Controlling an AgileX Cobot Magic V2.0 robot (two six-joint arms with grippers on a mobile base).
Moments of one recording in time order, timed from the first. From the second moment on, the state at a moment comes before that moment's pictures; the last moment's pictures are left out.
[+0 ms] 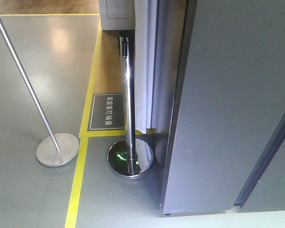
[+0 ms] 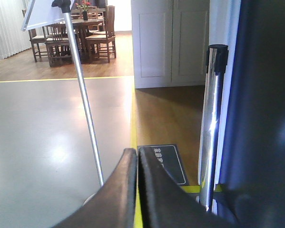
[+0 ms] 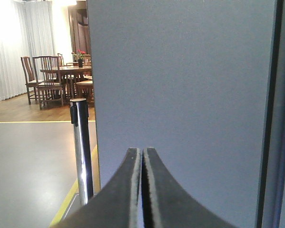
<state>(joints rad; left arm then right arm) 0.05 -0.01 0.03 0.19 0.15 -0.24 0.06 -0.01 0.03 -0.02 -0.05 0.05</state>
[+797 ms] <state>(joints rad) 0.05 -0.01 0.03 0.19 0.15 -0.24 0.06 -0.01 0.03 -0.02 -0.05 0.05</state>
